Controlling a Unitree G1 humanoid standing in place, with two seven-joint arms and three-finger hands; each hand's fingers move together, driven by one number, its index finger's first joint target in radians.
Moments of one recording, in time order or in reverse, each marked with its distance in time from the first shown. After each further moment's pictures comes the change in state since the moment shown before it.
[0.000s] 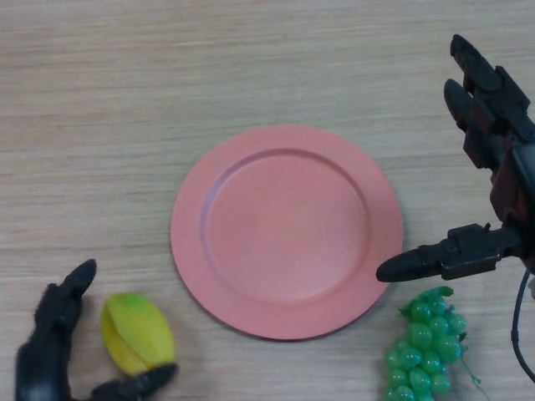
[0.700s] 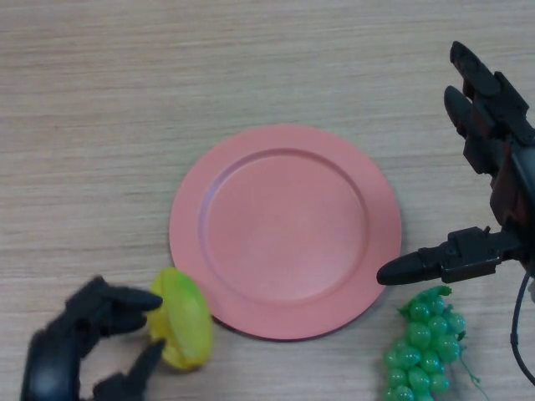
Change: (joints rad) left arm 0.066 0.000 -0.003 -0.218 0.177 -0.005 -0.079; right arm 0.007 0.001 0.000 -0.004 0.001 0.016 0.000
